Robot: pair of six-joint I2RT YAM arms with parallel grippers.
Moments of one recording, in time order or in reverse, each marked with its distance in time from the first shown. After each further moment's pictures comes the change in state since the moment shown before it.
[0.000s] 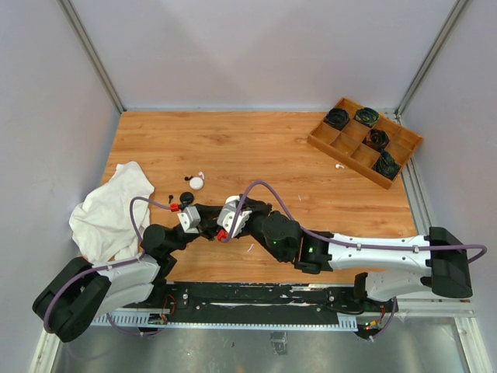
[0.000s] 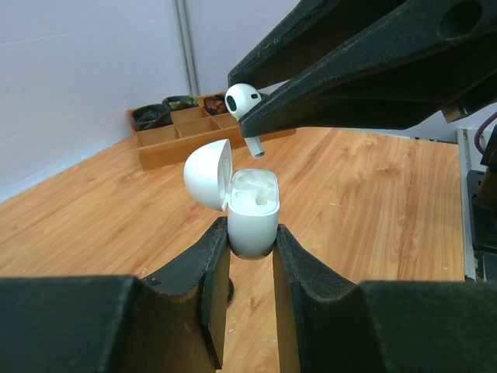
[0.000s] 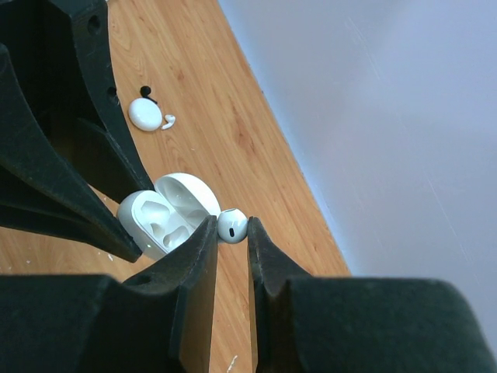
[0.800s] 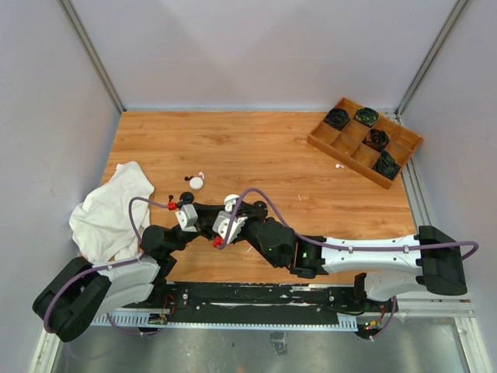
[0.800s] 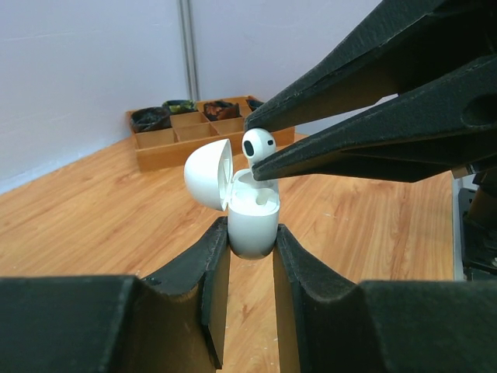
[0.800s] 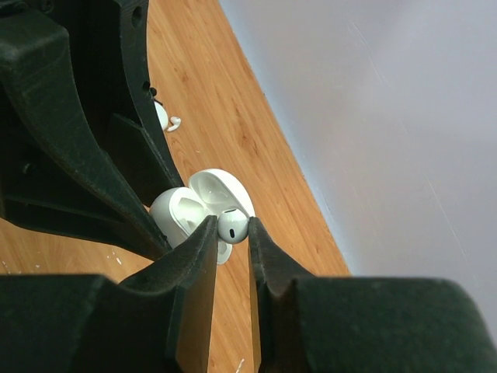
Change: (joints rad) left arm 0.000 0.003 -0.004 0.031 -0.025 -0.058; right arm 0.039 0.053 -0.025 0.091 0.047 -0.022
